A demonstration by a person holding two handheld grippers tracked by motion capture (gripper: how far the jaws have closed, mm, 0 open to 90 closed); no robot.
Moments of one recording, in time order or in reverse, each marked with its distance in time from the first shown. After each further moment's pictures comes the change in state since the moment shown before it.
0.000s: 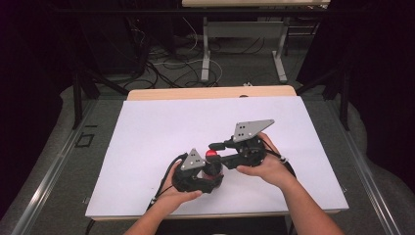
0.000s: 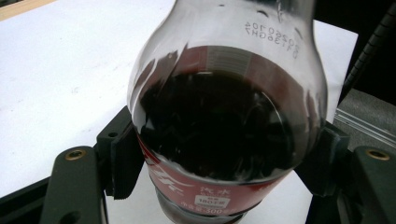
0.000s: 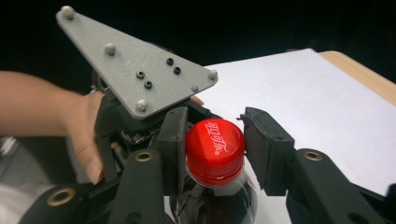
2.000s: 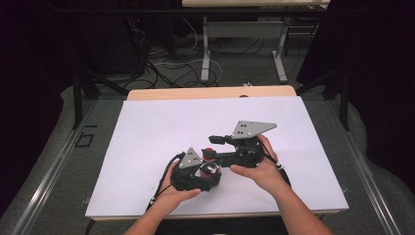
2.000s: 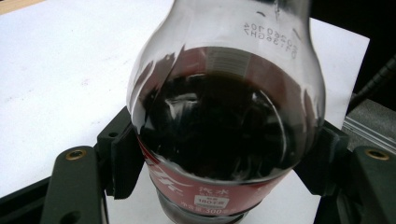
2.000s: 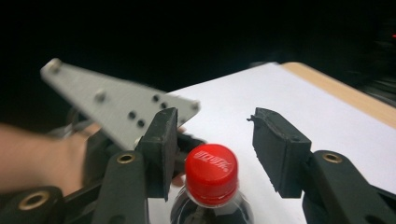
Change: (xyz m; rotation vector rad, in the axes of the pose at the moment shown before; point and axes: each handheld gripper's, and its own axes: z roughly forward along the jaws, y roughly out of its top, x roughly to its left) left arm 0.005 -0.002 -0.001 0.009 0.025 -0.031; right arm 0.015 0.006 0.004 -0.095 -0.182 0.110
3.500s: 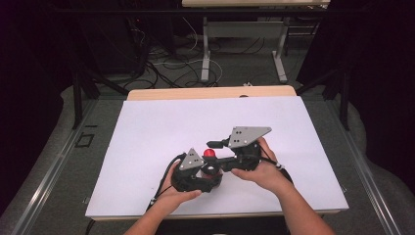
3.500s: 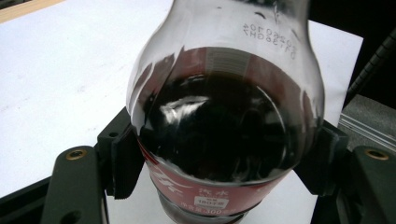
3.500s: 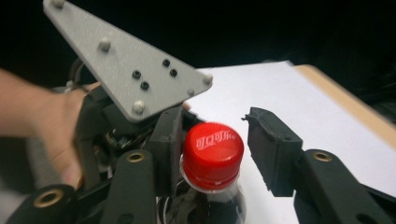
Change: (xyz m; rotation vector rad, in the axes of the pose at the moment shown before) left arm -0.003 0.000 0.000 -0.014 -0.010 0.028; right arm -0.003 -0.006 0.004 0.051 0.097 -0.208
